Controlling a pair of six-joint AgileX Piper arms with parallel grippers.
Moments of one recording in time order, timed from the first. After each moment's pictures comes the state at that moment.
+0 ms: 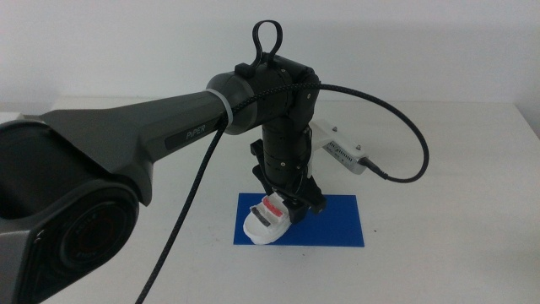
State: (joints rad) left arm -0.67 2.22 -1.85 -0.05 1.22 0.29; right arm 0.03 0.00 0.00 -0.04 0.17 0.35
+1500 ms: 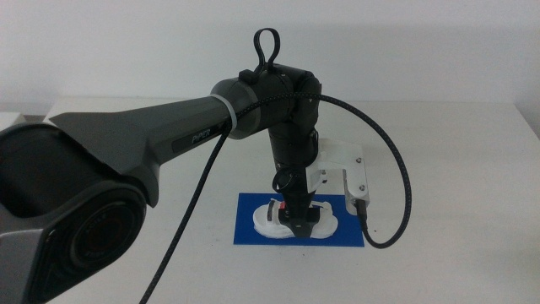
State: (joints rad) left arm -0.67 2.24 -1.85 -0.17 1.16 1.06; right arm 0.03 0.00 0.00 -0.04 0.17 0.35
